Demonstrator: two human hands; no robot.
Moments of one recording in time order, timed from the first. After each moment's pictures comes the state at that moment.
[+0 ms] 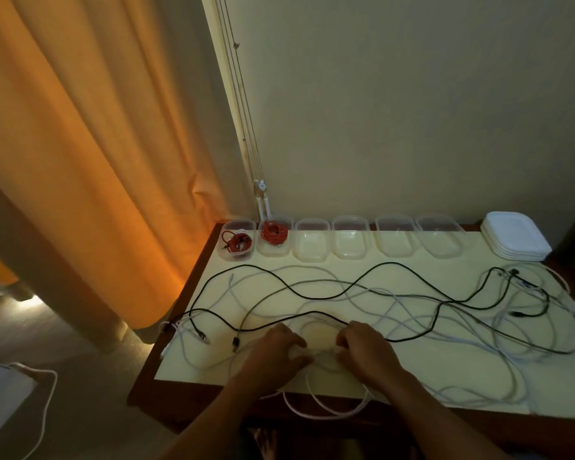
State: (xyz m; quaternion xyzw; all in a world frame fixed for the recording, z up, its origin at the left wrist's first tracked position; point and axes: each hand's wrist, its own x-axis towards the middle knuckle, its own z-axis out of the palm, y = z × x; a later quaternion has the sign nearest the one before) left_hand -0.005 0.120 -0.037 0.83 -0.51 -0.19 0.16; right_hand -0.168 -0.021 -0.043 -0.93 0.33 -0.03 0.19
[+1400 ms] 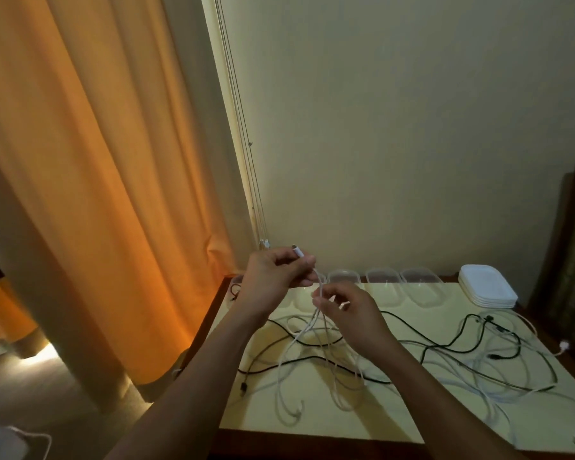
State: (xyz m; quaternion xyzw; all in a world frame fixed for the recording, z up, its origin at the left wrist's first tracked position) left_hand -0.025 0.105 0.216 0.61 -0.40 -0.25 0.64; right_hand -0.168 0.007 0.147 -0.77 0.23 -0.35 0.48
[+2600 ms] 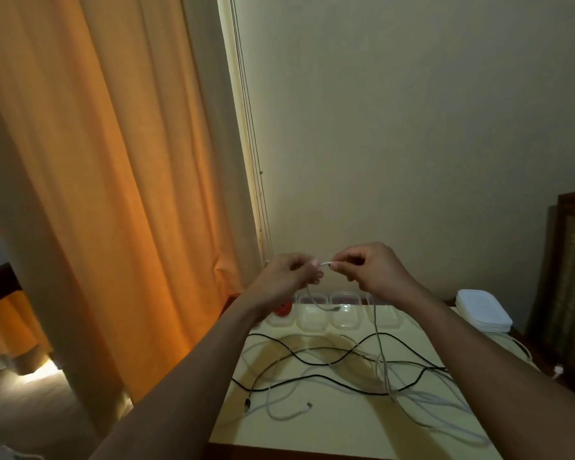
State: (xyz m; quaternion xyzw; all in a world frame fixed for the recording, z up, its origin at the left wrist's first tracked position) left_hand -0.024 0.119 0.255 0.67 -0.51 -0.23 0.49; right_hand -0.180 -0.025 0.260 -0.85 0.22 -0.32 0.36
